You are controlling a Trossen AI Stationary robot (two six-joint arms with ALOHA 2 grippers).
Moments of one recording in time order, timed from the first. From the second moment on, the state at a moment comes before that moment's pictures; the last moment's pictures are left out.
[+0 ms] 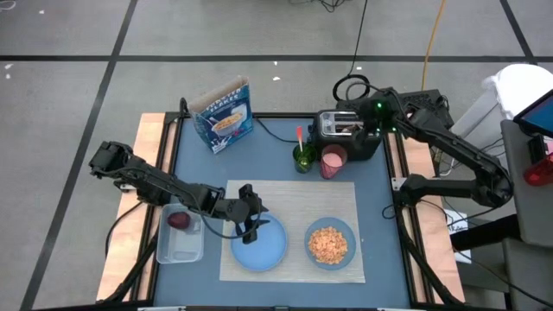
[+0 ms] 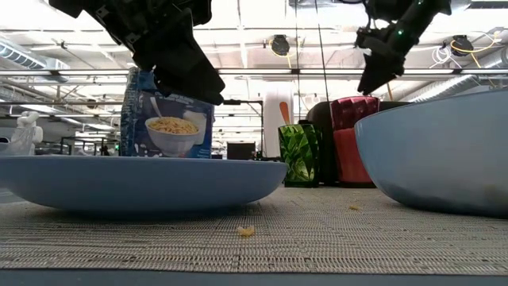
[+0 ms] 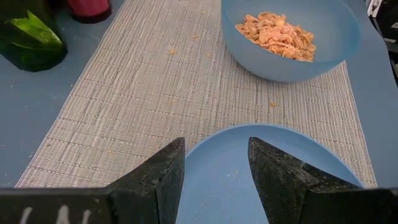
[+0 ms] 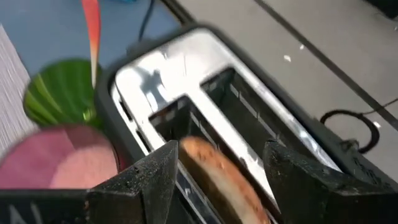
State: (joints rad) left arm -0.31 1.54 0.87 -0.03 -0.24 -0.37; right arm -0.76 1.03 0.98 -0.77 -0.03 -0.12
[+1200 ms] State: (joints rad) left arm -0.31 1.54 0.87 -0.03 -0.24 -0.37; right arm -0.76 1.03 0.89 -0.74 -0.01 -0.20
